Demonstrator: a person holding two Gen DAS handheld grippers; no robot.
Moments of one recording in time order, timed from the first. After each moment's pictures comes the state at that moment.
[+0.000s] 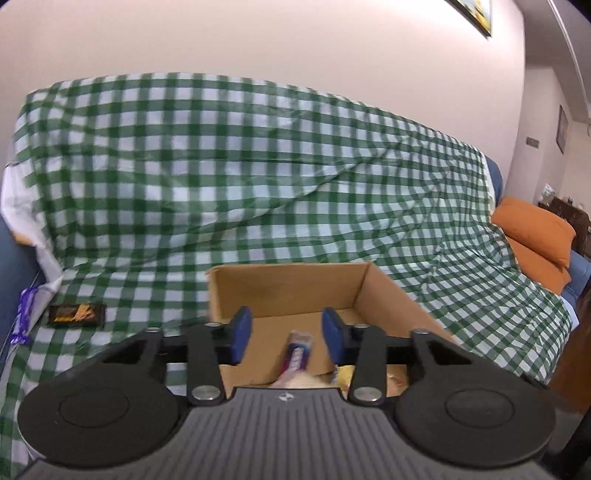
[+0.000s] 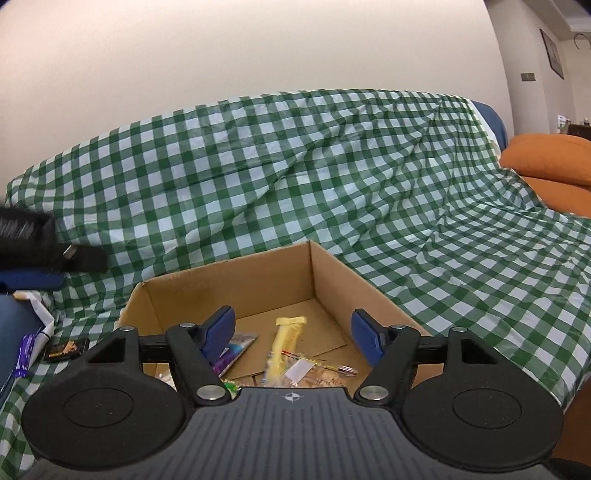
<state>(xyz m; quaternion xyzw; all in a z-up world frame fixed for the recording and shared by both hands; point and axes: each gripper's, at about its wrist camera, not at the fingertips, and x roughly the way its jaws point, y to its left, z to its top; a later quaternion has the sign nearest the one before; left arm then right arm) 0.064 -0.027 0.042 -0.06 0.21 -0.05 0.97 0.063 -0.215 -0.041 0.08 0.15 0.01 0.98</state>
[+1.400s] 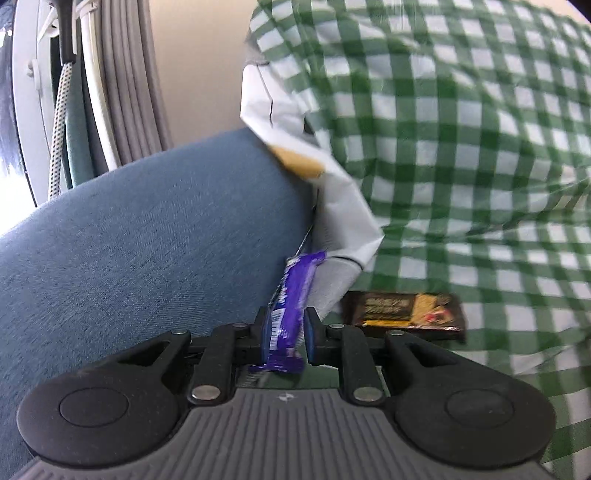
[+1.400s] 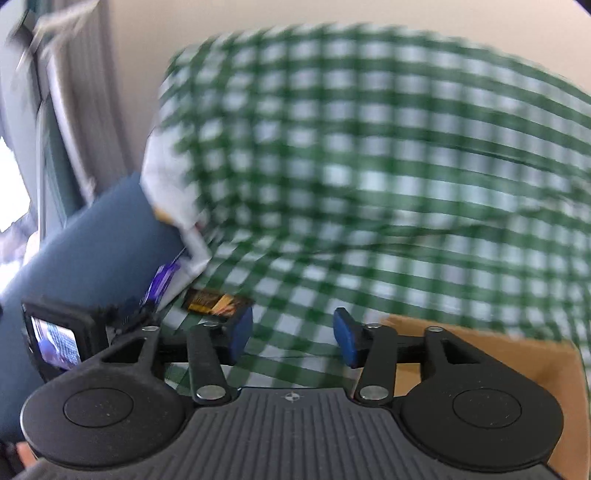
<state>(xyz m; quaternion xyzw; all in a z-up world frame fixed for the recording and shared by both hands) 0.184 0.242 -0.086 -0.01 0.26 0.33 0.91 0.230 0.007 0.049 -0.11 0.31 0.30 0.90</state>
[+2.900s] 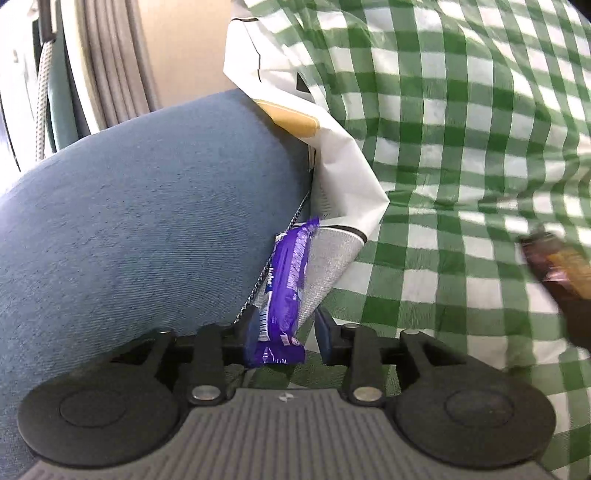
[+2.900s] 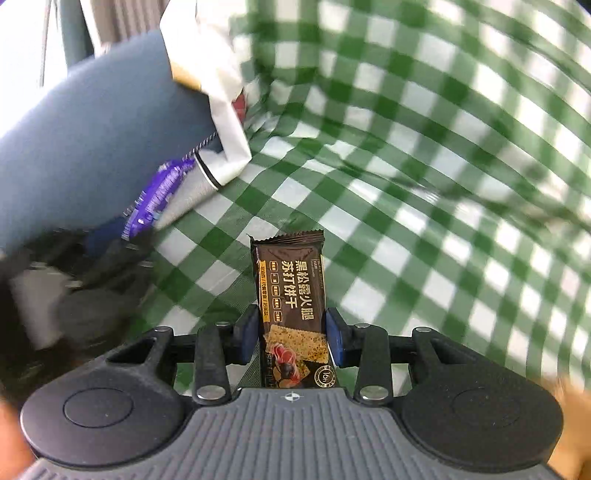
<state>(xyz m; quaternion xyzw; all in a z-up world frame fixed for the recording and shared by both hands) 0.201 0.258 -0.107 0.00 0.31 0.33 0.89 0.290 0.110 -0.040 -0.20 0.42 0.35 0.81</state>
